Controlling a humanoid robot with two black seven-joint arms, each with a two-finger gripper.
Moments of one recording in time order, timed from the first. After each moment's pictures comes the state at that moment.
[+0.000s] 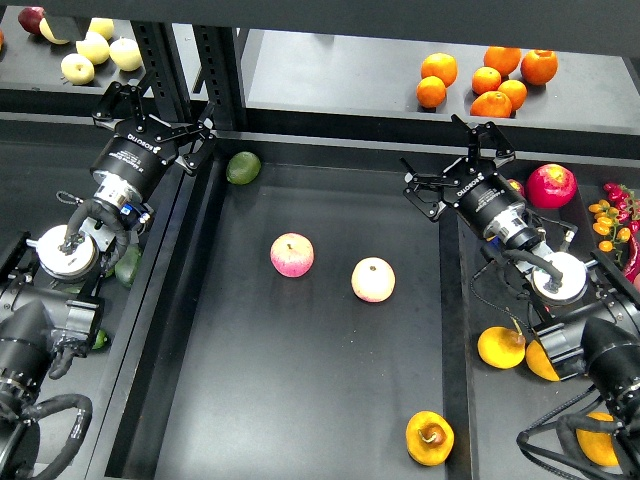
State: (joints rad) left arm -0.55 0.00 -1.58 -0.77 0.06 -0.49 0.28; right arm 0.70 0.02 1.28 0.50 -0.11 0.58 -0.18
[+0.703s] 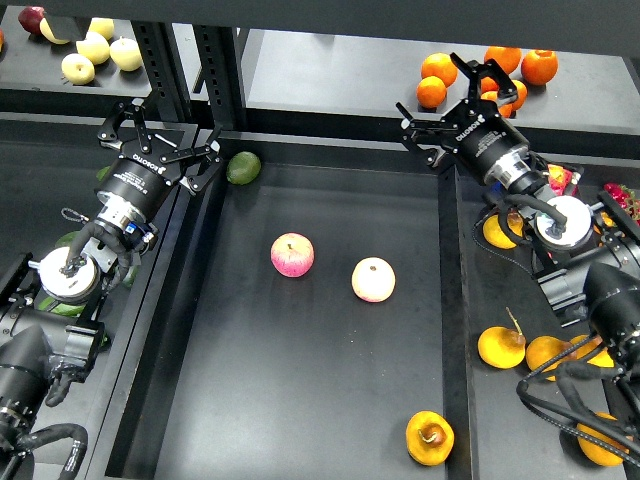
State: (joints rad) left arm -0.47 0.00 -1.54 -0.84 0.06 -0.49 0.29; right arm 0.88 0.01 1.21 0.43 -0.16 0.58 -0.23
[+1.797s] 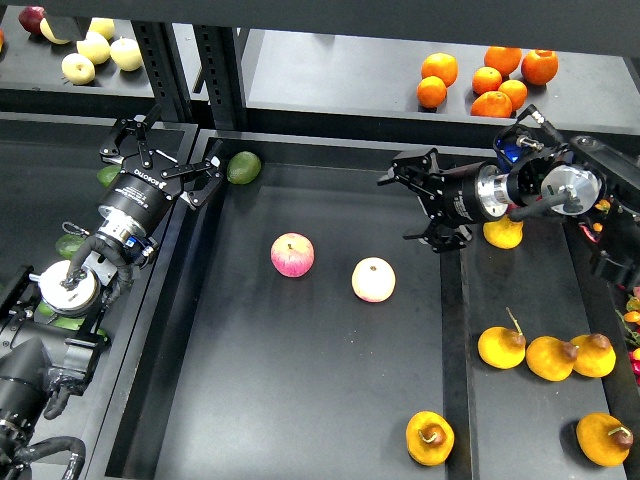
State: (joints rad) left arm -0.45 0.00 -1.53 -0.85 0.06 -0.49 0.29; right arm 1.11 -0.22 0.33 0.59 -0.25 0.58 -0.49
